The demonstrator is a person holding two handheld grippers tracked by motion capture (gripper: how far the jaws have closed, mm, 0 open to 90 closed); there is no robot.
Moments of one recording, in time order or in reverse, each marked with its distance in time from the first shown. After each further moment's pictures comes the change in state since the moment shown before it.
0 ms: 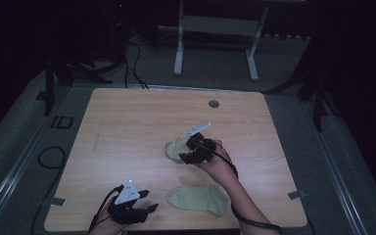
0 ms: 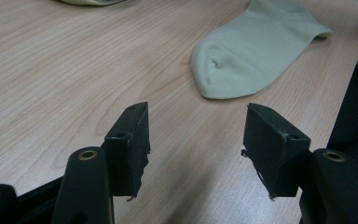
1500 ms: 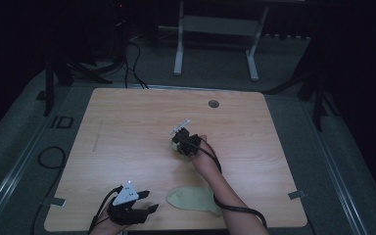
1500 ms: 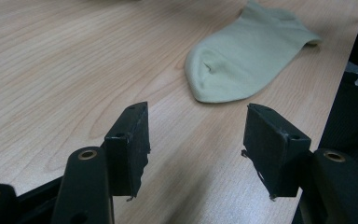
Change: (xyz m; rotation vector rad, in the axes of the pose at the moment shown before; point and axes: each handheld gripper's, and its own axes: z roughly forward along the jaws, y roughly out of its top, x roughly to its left) left arm 0.000 -0.002 -0.002 -0.028 -0.020 -0.015; right arm -0.006 0.022 0.060 0.118 -0.168 -0.030
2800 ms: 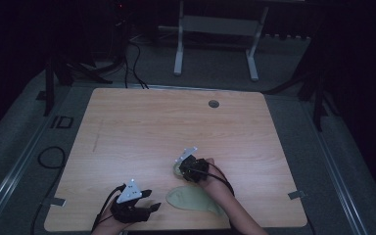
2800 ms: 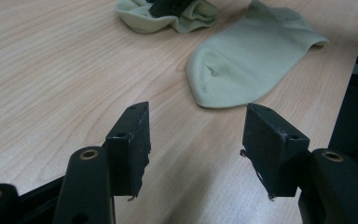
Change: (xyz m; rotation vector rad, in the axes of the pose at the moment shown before) left arm 0.001 0.005 0.010 0.013 0.004 -0.004; right arm 0.038 -0.068 -0.016 -0.017 0.092 -0.120
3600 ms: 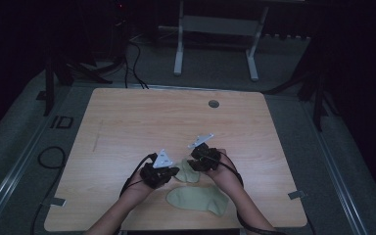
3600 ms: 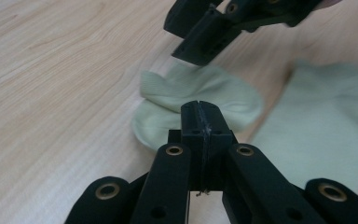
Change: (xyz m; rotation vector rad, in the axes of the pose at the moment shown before) left arm 0.020 0.091 0.070 0.082 0.039 0.149; right arm -0.038 0.001 -0.030 -0.059 0.018 0.107
